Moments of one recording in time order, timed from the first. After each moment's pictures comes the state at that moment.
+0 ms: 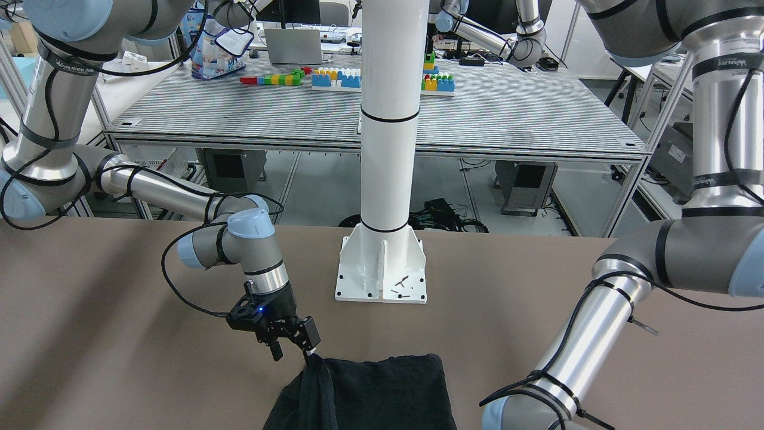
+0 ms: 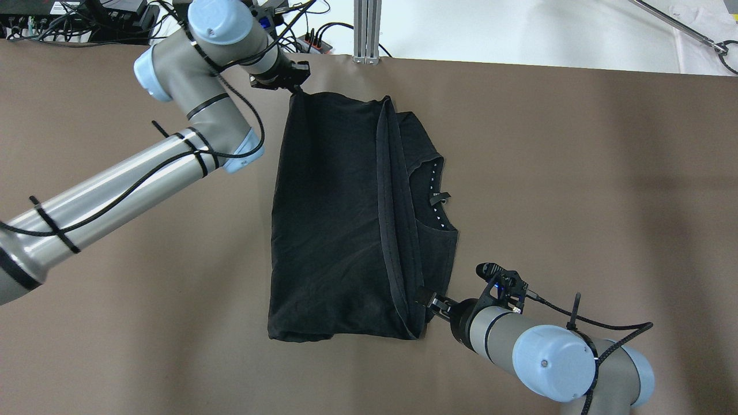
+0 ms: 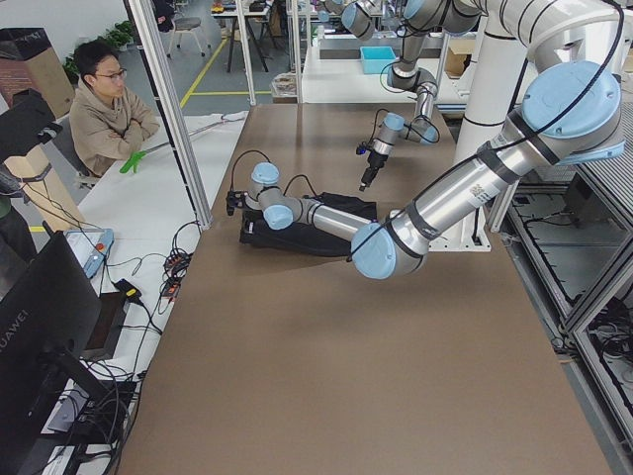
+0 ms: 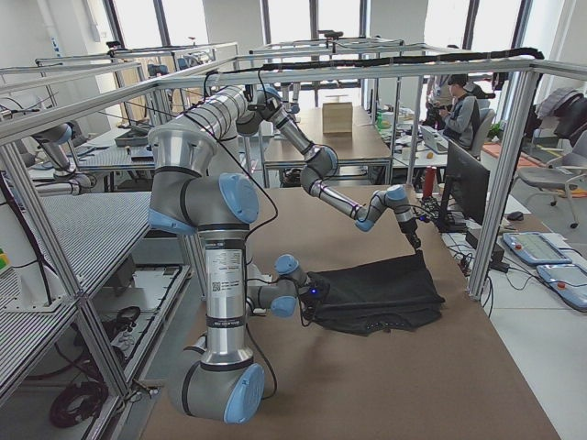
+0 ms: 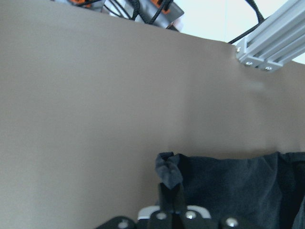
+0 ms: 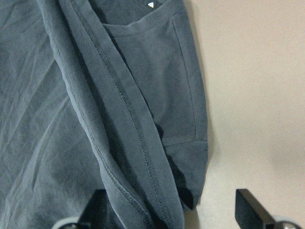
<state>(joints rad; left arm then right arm) -0.93 -2.61 -0.86 -2.24 -1.92 -1.20 0.32 -1.37 1.97 -1.06 1.44 1.81</state>
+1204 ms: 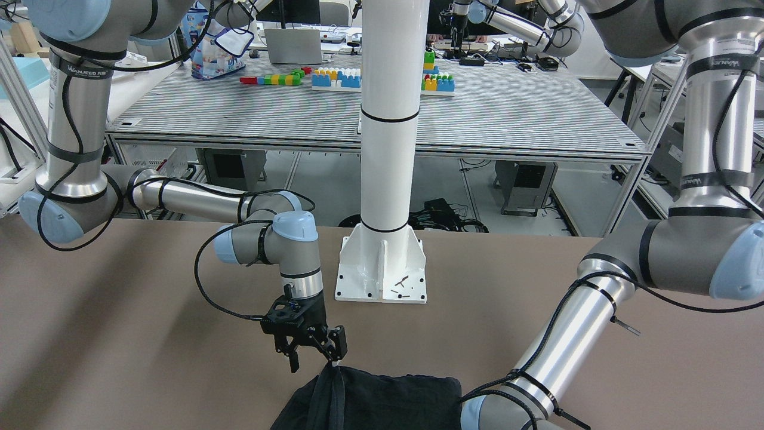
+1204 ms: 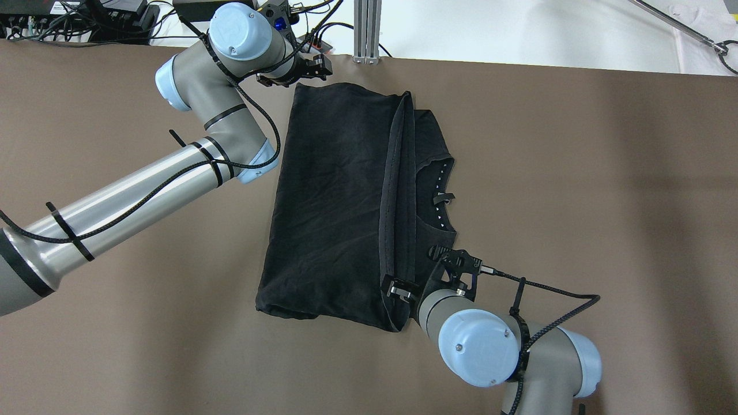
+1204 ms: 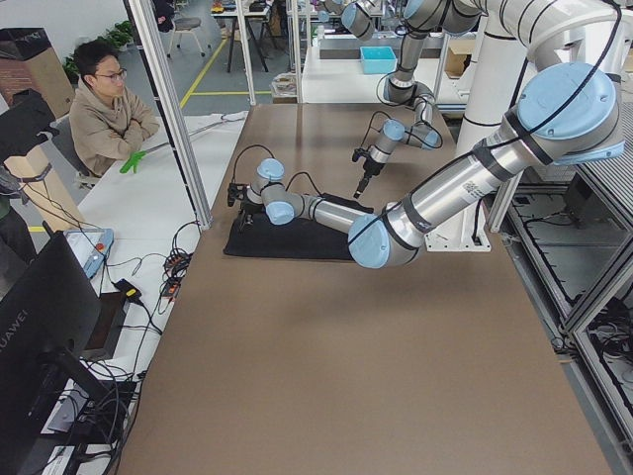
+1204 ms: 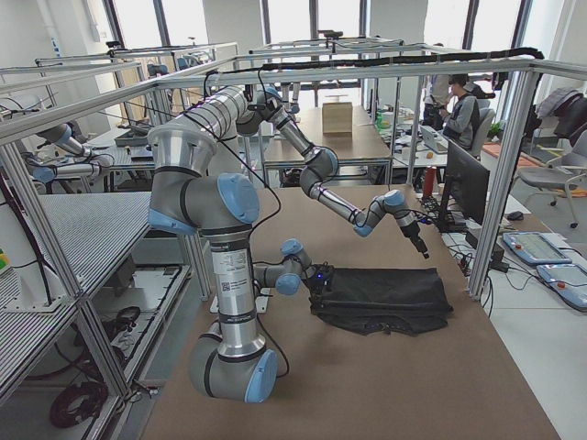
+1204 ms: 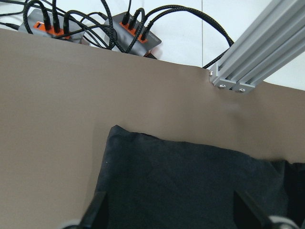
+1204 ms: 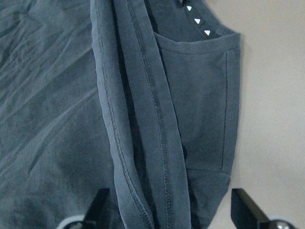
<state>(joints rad) -0.89 -2.62 -0.83 -2.32 -1.79 -1.21 0.31 -1.16 1.93 -1.37 1.35 1.63</state>
